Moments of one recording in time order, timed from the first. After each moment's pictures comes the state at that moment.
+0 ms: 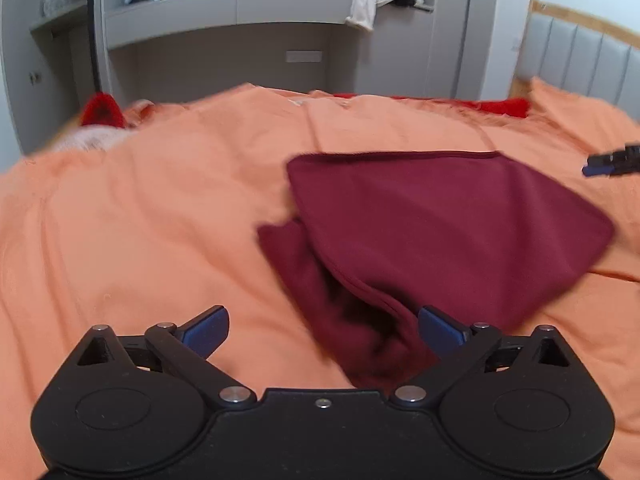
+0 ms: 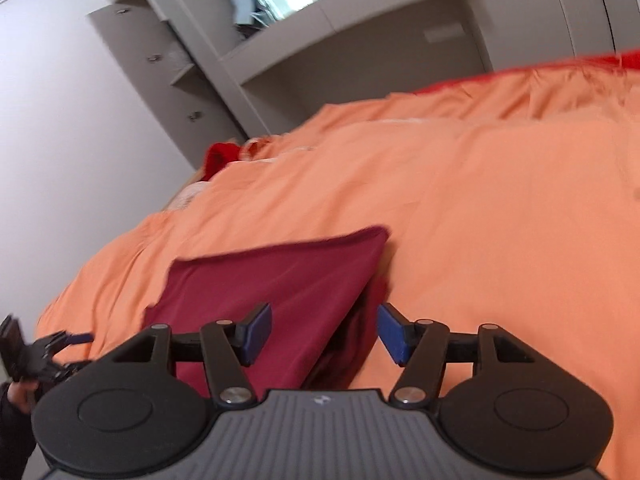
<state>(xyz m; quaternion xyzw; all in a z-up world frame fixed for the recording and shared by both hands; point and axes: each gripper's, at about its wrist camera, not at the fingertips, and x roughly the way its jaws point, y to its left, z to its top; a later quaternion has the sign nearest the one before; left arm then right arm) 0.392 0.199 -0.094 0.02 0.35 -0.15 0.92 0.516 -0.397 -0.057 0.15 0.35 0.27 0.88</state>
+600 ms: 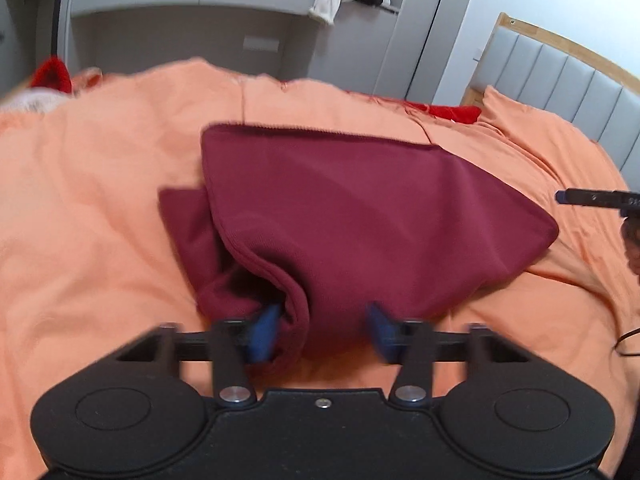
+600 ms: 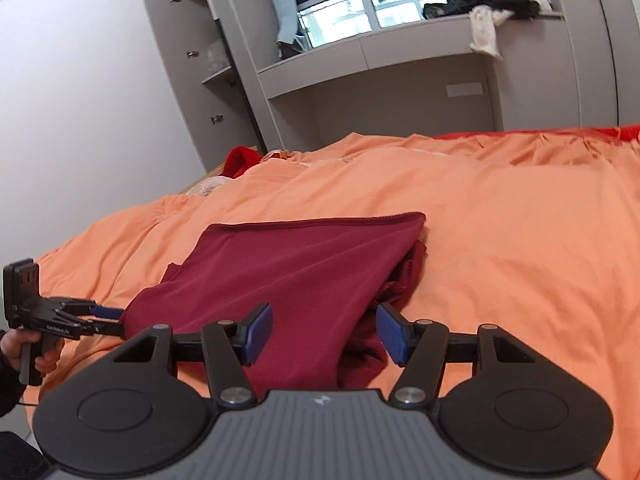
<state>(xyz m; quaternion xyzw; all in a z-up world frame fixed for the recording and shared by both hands) 0.398 0.164 -0.122 -0.05 0.37 -0.21 0.90 0.434 -0.358 -0.057 0.10 0.30 0.26 0.91</state>
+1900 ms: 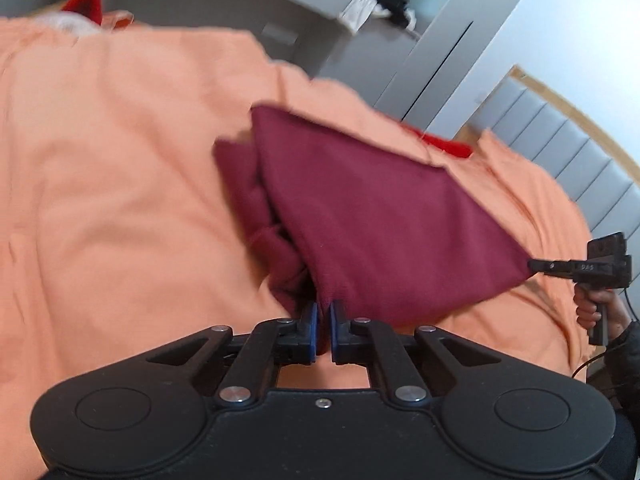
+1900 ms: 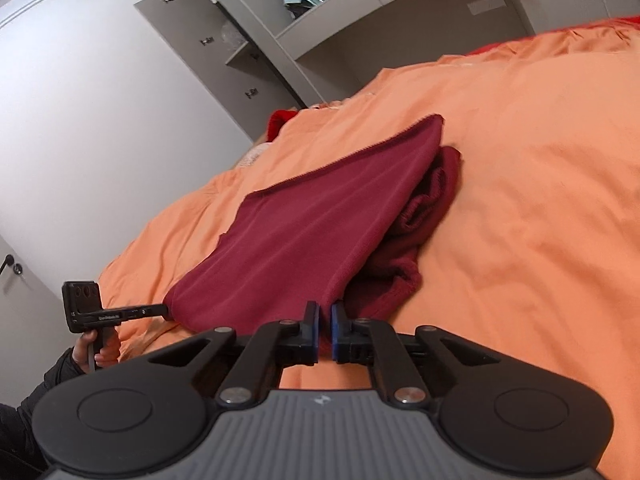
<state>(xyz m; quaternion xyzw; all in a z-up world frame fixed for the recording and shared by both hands) 0.380 0.238 -0.146 -0.16 0.38 -0.23 0.88 0.442 -0.381 -0.105 0.20 0.38 0.34 0.84</state>
